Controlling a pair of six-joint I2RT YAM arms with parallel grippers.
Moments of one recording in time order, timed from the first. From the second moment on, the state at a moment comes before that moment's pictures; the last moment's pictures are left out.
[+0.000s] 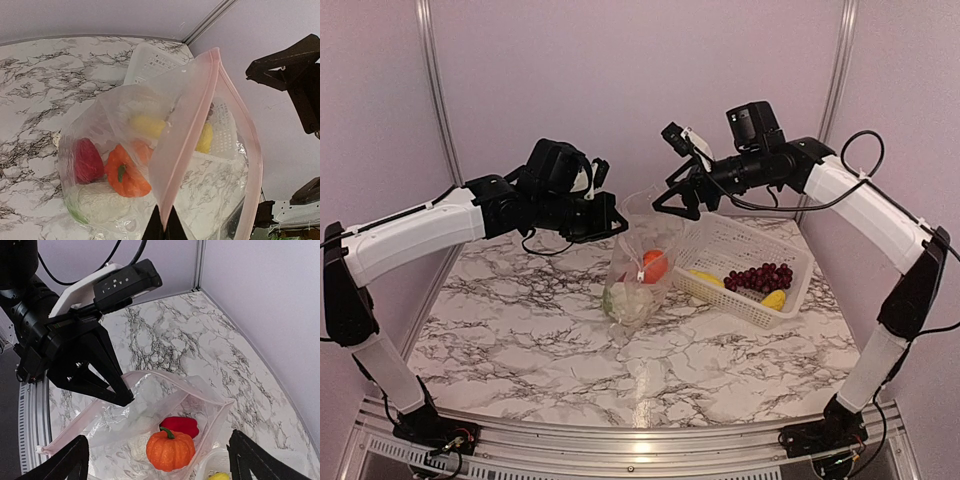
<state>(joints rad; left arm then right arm) -0.84 1.65 1.56 -0.47 0.08 -0.65 0.61 1.71 1.84 -0.72 -0.58 -0.29</state>
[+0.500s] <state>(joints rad) -0.84 1.65 1.56 -0.47 0.07 -0.64 0.37 1.58 1.77 -0.71 -0.57 -0.31</state>
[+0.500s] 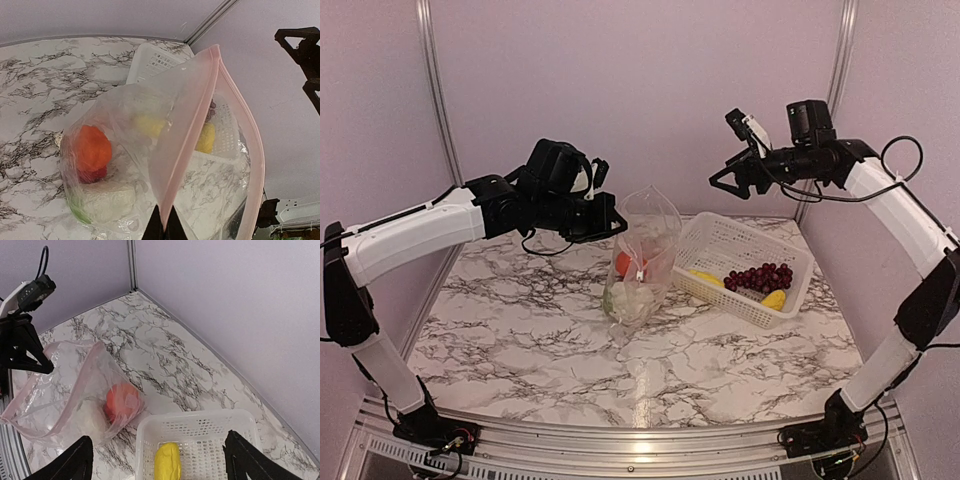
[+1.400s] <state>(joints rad) -0.84 1.65 1.56 -0.48 0.06 -0.61 0.24 1.95 1.65 -0.79 -0.45 -0.70</state>
